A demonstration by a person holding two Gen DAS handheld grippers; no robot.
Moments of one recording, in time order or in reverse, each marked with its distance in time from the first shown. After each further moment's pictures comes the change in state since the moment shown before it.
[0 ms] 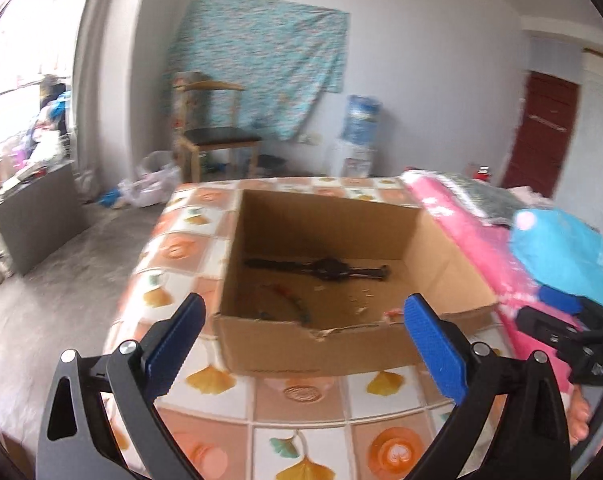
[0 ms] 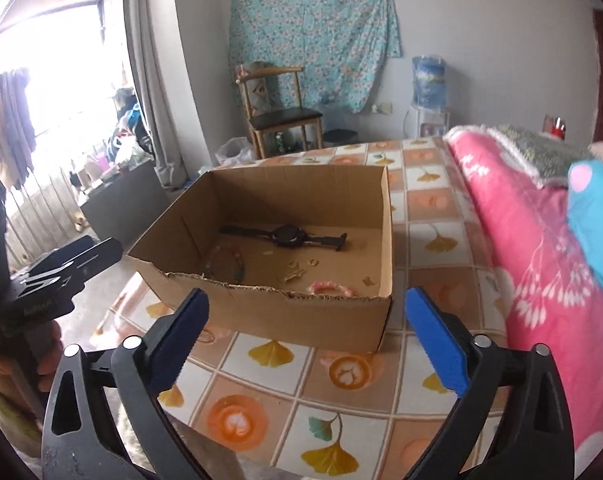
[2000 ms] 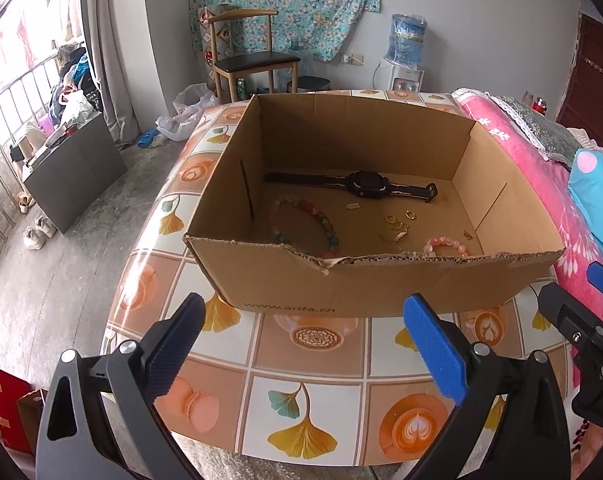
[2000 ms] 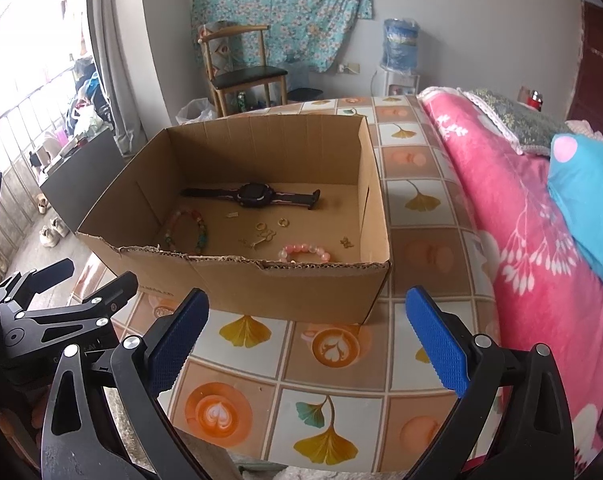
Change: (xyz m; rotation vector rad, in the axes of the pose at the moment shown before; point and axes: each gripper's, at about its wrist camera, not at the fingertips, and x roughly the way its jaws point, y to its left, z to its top) left arm 0.054 -0.029 -0.023 0.022 0.305 0.176; right arm 0.042 -0.001 -0.010 0.041 0.165 -0.131
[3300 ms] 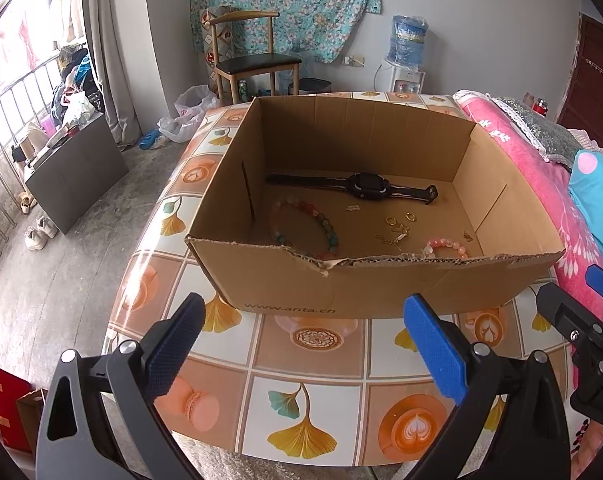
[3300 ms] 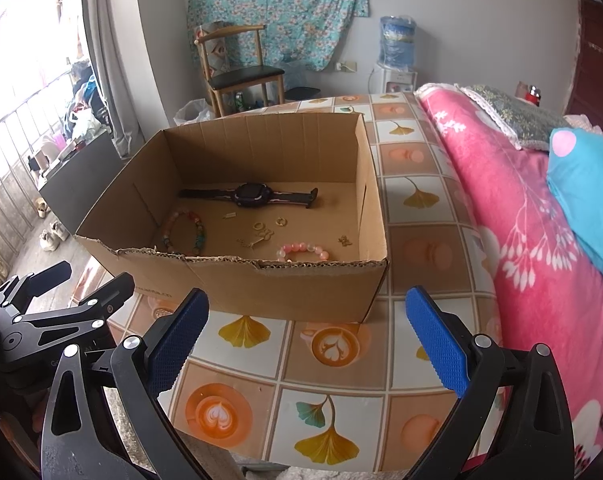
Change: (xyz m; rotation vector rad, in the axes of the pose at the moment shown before) left arm -0.004 -0.003 0.001 -0.002 -0.007 0.010; right arm 0.000 -0.007 0.000 0.012 0.007 -0.003
